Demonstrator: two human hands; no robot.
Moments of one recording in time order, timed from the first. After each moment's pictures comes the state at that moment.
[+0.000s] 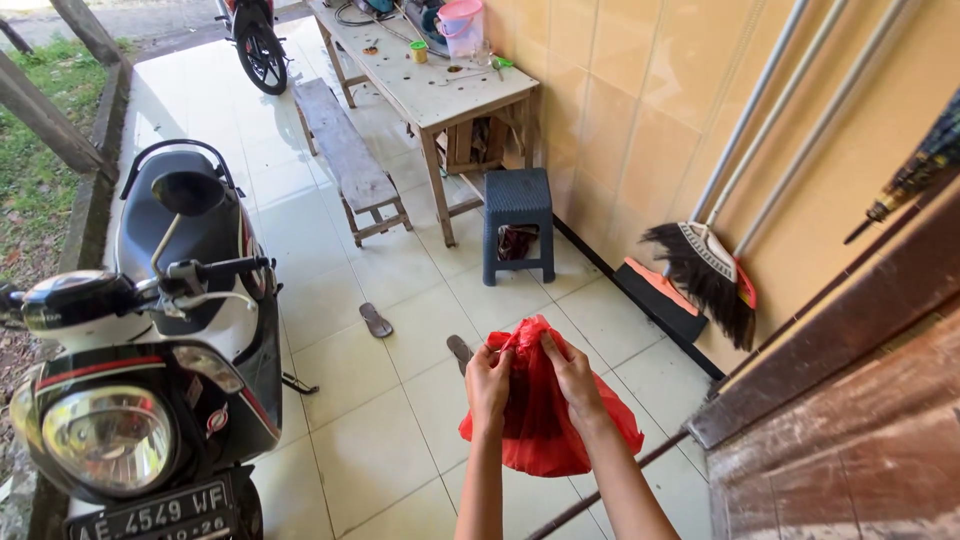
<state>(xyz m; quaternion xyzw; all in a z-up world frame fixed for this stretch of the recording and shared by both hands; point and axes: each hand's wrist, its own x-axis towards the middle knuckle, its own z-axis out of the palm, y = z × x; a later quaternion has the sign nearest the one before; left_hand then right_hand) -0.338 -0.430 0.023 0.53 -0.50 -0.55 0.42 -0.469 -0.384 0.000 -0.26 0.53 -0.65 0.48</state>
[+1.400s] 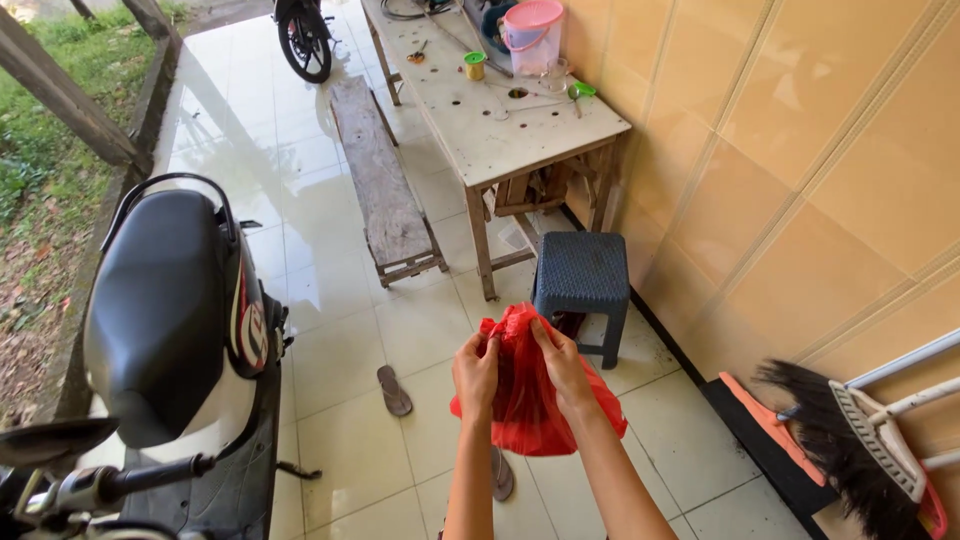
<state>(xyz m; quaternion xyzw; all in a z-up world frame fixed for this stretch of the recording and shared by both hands) -0.441 -0.942 -0.036 0.61 -0.53 -0.39 0.44 -0.579 -0.912 -0.048 -0.29 0.48 -0.63 0.54</state>
